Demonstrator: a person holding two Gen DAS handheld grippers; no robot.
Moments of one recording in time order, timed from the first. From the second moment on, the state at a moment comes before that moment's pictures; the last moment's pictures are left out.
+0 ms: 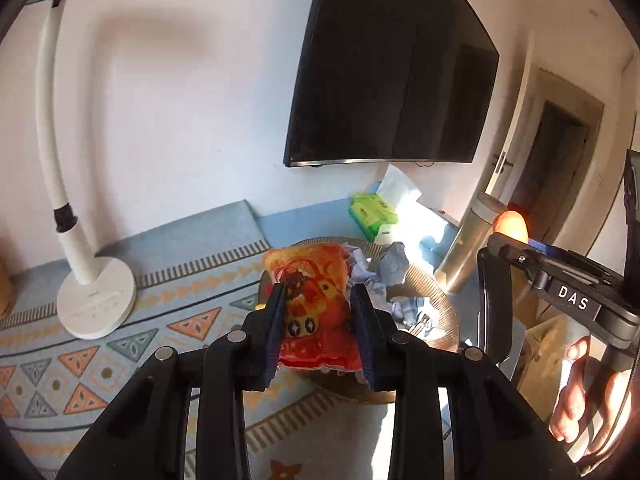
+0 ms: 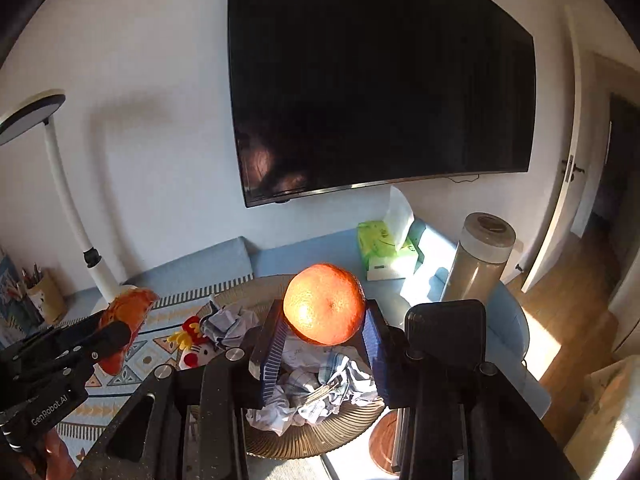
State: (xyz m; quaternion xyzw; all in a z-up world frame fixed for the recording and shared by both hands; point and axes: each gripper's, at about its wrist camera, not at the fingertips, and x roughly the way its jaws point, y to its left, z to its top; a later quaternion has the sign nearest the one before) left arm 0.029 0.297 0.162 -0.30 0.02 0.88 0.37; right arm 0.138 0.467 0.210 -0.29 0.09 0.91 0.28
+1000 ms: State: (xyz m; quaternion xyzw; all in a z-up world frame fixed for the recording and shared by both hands) left arm 0.036 0.044 0.137 -0.27 0.05 0.96 0.08; right arm 0.085 0.261 0.159 -0.31 0.03 0.95 0.06
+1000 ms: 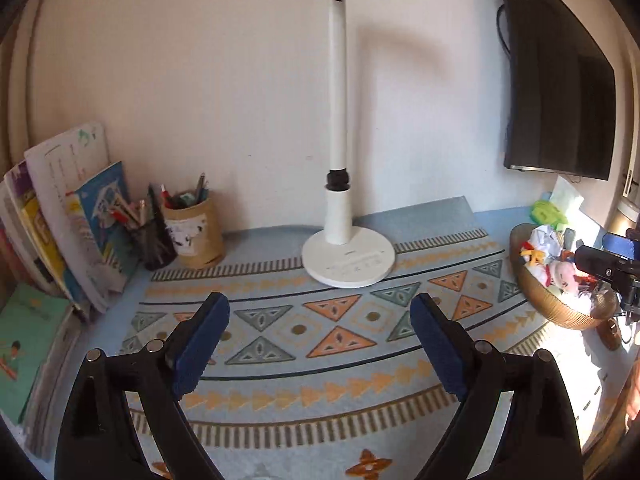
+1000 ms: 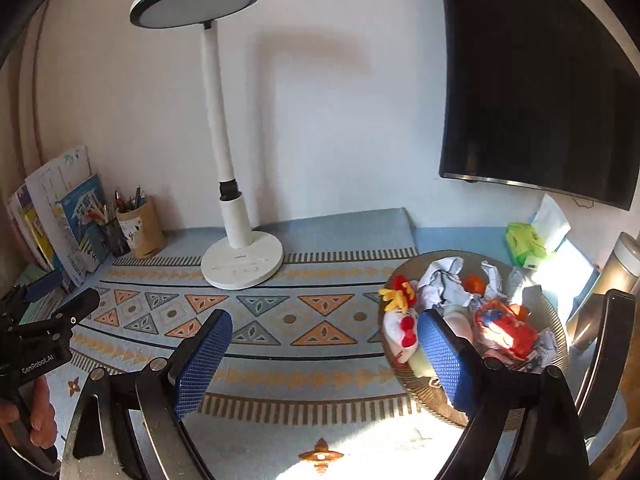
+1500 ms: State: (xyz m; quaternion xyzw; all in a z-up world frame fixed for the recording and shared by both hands) left arm 0.009 -0.028 0.042 -0.36 0.01 0.93 0.04; right arm -0.004 0.185 0.034 -0.41 0.05 0.91 0.05
